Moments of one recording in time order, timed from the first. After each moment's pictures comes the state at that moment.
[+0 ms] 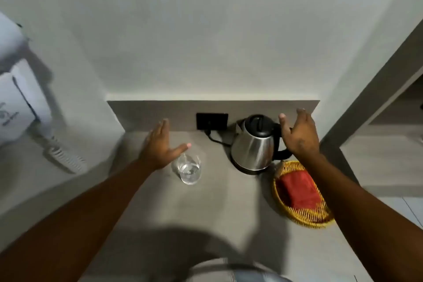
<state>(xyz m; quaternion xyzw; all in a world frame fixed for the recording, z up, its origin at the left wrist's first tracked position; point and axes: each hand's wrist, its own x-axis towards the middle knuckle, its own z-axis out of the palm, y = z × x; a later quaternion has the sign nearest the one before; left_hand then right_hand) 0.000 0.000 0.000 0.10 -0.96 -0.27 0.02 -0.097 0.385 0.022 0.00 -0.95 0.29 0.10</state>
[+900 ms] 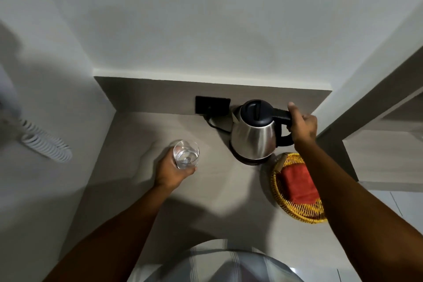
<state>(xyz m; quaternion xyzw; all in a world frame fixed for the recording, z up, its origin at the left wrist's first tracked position) 0.039 0.052 -0.120 0.23 -0.83 -0.51 0.08 -0.120 0.376 -0.002 -0.15 -0.81 0.57 0.06</state>
